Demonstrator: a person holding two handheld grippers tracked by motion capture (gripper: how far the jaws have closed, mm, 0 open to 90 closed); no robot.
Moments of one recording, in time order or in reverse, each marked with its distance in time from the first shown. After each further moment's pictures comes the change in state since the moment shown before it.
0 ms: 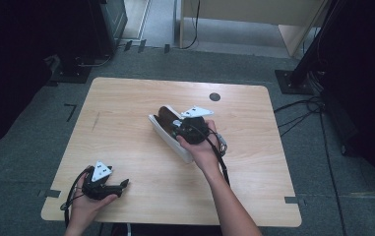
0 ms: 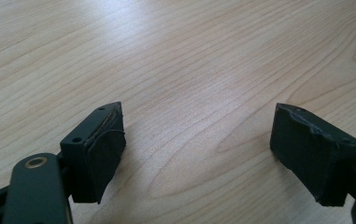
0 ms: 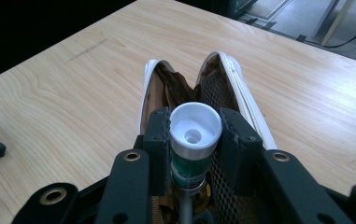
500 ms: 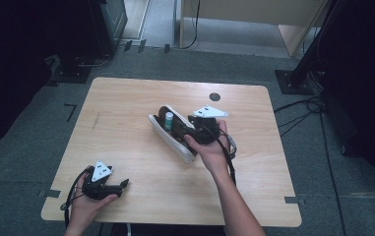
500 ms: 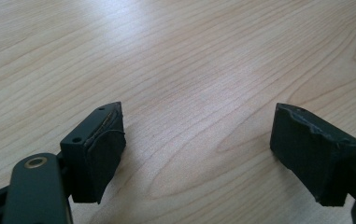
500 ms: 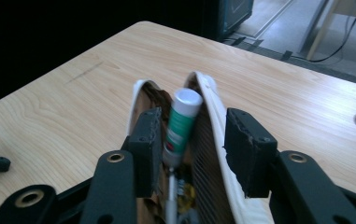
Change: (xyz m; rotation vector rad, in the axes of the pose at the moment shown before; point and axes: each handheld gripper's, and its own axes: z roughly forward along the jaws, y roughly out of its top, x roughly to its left) left arm 0.000 0.000 0.000 0.000 0.000 0.000; right arm -0.014 -0.003 -0.034 -0.089 -0.025 0.031
